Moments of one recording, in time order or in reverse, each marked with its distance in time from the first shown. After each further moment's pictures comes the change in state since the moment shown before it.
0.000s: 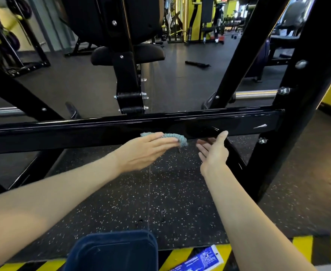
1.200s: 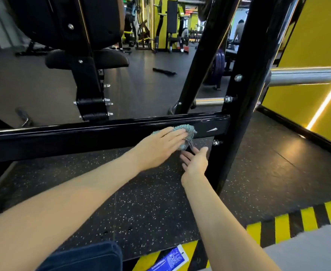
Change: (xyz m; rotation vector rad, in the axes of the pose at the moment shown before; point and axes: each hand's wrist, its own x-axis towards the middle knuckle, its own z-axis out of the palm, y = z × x) left_hand 0.119 0.010 -0.052 -0.194 0.038 -0.107; right_hand -0.007 -0.024 -0.048 0.044 0.072 -0.005
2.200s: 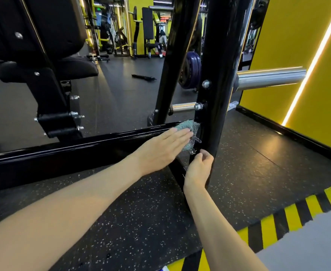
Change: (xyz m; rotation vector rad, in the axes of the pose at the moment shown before) left_hand 0.098 0.010 0.008 0.023 0.222 0.002; right_hand 0.054 -0.038 -0.039 -0.201 0.270 -0.415
